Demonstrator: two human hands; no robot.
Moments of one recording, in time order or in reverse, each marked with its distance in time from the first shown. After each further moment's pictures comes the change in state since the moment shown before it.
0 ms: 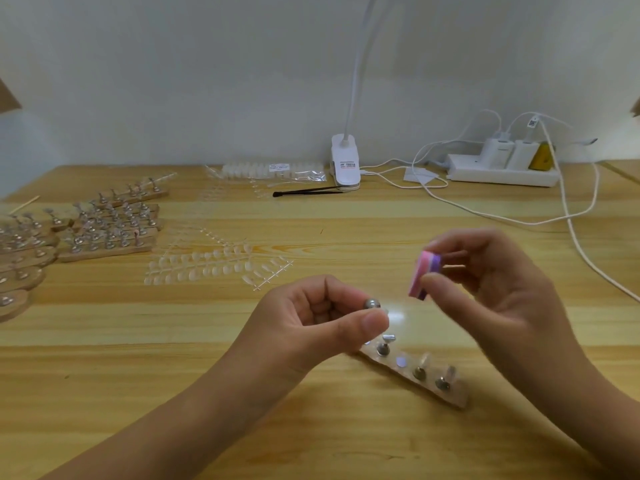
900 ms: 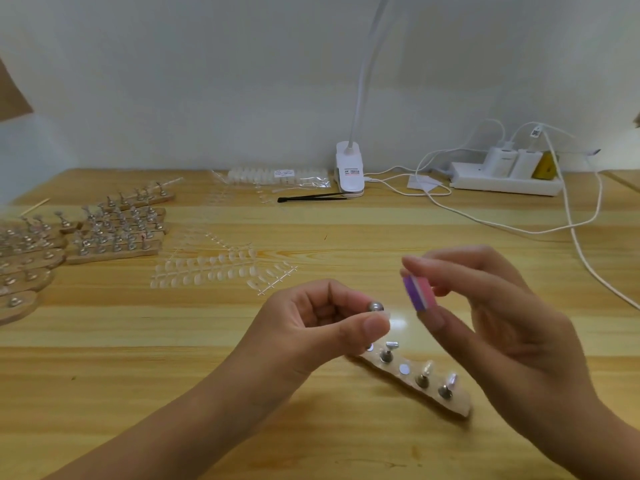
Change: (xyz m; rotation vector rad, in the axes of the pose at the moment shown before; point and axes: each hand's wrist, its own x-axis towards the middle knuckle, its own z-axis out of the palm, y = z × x) left_hand 0.001 0.000 -0.001 -0.030 -0.012 0.022; right_hand -0.010 -0.001 0.007 -0.098 -0.099 -0.224
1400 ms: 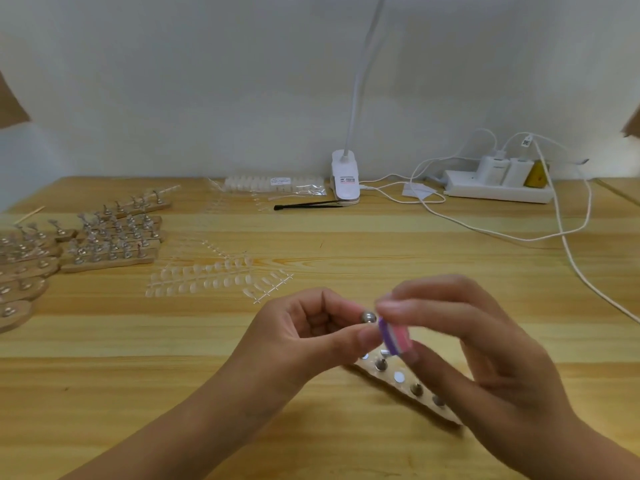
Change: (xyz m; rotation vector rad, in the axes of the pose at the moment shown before) left_hand 0.002 0.000 -0.002 0.041 0.002 0.013; right_hand -0.004 0.000 0.002 -0.050 -0.031 -0.019
